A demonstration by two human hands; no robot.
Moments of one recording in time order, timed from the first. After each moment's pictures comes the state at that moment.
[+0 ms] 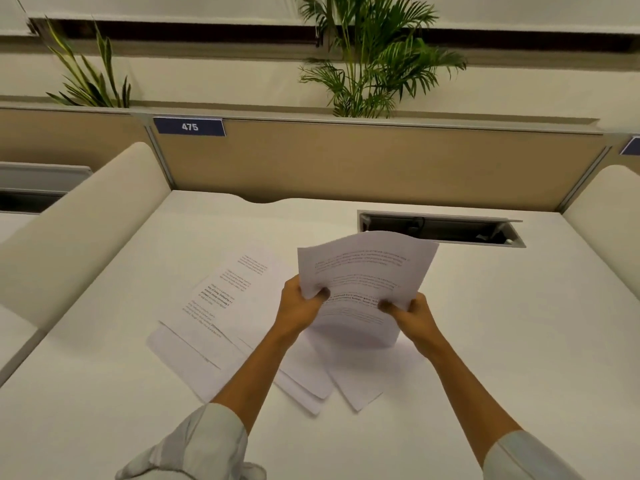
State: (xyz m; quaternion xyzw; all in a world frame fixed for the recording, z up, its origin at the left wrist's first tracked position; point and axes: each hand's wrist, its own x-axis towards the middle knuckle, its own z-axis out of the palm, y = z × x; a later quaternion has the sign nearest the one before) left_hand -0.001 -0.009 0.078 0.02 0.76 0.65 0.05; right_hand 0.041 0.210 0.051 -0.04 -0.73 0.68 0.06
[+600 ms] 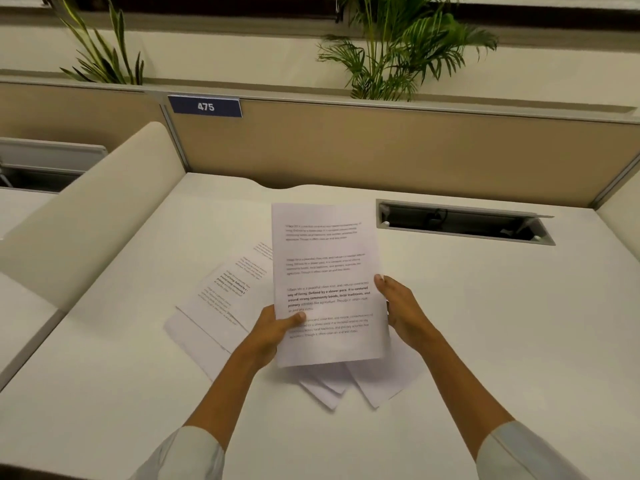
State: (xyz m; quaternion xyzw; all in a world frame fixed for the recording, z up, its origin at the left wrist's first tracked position) left_hand 0.006 -0.099 0.010 -0.08 0.63 0.74 0.22; right_hand 0.011 0.162 0.044 -0.11 -0.66 0.73 -0.11
